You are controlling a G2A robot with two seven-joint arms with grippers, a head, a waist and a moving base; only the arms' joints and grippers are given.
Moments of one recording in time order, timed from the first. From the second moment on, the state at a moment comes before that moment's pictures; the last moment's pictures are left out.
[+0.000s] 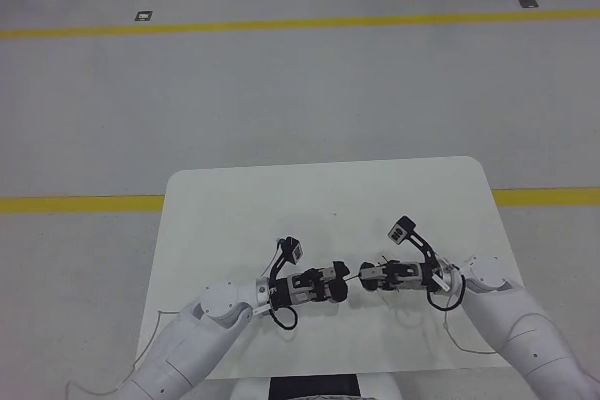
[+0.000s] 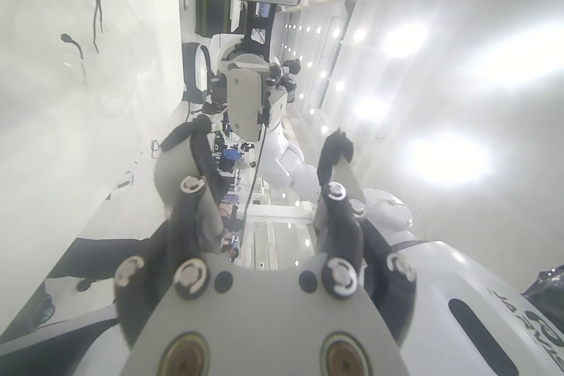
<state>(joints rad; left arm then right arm) 1.41 -1.19 -0.91 -1.48 -0.52 -0.24 -0.84 -1.32 -0.99 1.07 -1.26 0.73 -0.34 1.39</state>
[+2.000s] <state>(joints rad) 1.37 -1.18 -0.85 -1.47 -0.53 -0.25 -0.78 -1.35 -0.99 1.09 -1.30 0.66 -0.31 1.30</state>
